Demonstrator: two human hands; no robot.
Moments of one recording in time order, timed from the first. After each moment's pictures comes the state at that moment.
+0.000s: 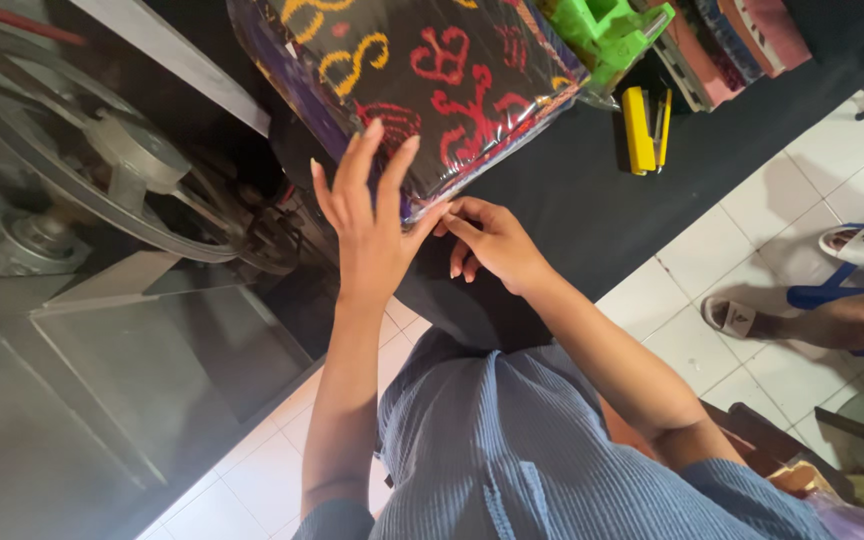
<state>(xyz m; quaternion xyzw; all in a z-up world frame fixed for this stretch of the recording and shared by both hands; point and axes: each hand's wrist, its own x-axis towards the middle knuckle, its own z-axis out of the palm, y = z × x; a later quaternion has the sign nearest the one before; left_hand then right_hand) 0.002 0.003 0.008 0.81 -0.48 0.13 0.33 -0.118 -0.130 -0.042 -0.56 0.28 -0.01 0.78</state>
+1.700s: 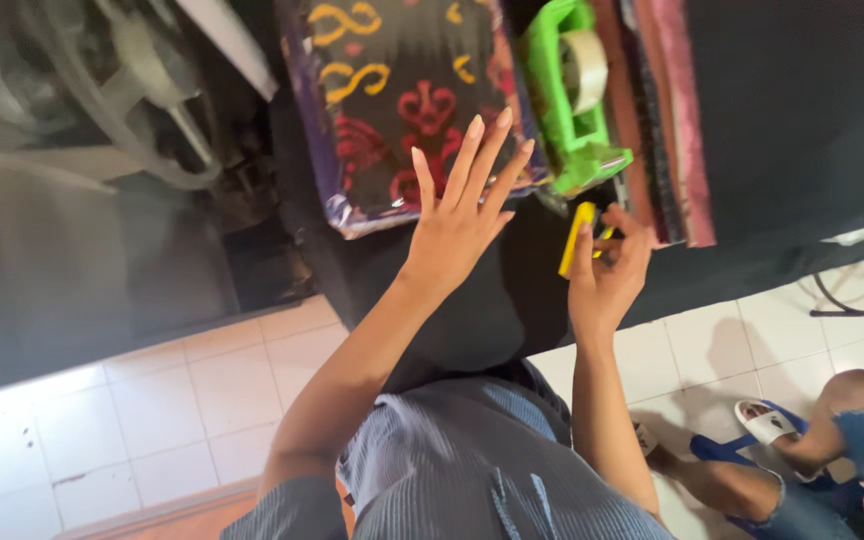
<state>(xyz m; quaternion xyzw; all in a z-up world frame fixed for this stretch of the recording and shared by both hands) -0.076 -0.150 0.038 0.87 -0.43 0.21 0.09 -0.205 -0.295 -0.003 -0.79 0.28 -0.34 0.42</state>
